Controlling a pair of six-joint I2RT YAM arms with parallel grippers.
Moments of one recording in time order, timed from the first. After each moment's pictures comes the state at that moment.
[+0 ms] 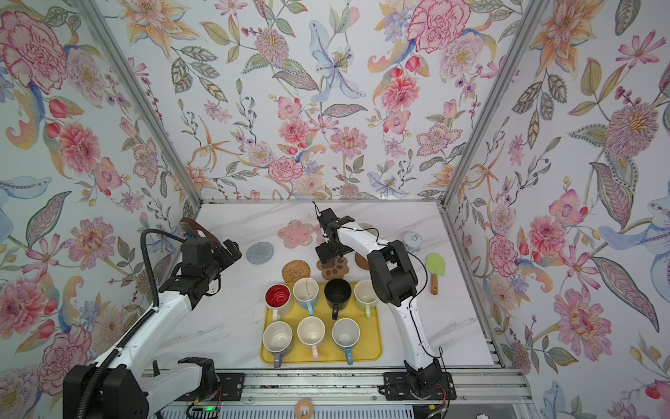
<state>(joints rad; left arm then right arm) -0.09 1.12 0.74 -0.23 -0.13 -0.64 0.56 2.29 1.88 -0.86 0.08 0.05</state>
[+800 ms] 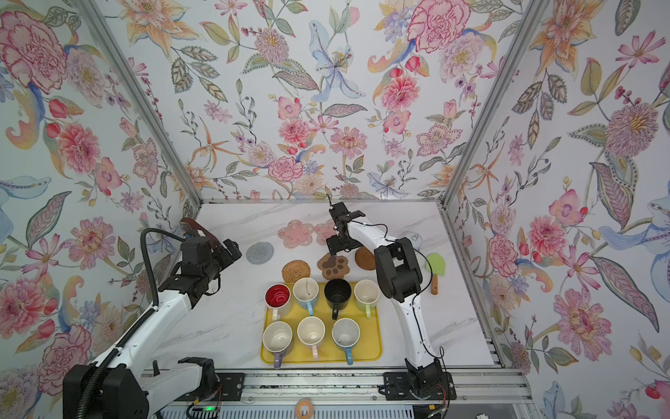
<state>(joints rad) -0.09 1.12 0.75 -0.24 -0.13 -0.64 0.48 2.32 1.93 -0.86 0.11 0.09</state>
